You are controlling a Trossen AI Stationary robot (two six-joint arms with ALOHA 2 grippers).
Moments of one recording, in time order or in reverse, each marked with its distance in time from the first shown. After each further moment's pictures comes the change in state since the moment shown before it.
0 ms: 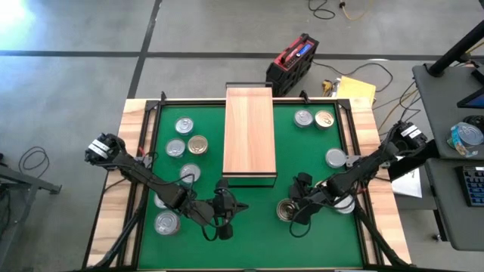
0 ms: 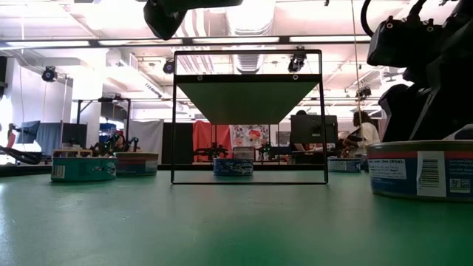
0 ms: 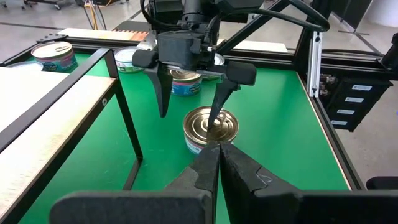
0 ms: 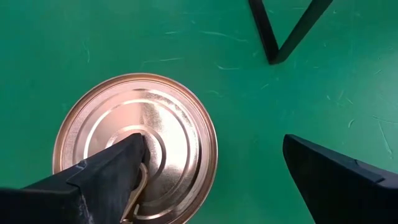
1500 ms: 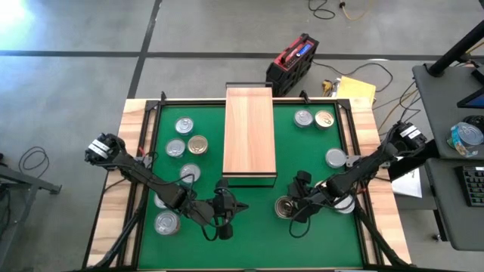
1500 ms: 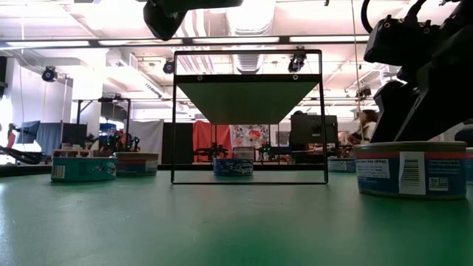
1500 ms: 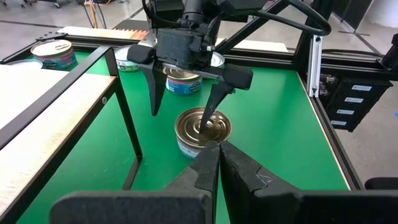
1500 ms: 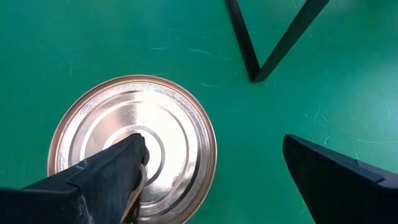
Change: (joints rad) left arm 0.000 0.000 0.000 -0.003 0.002 -0.008; right arm -0.002 0.002 -0.003 0.025 0.087 -0.042
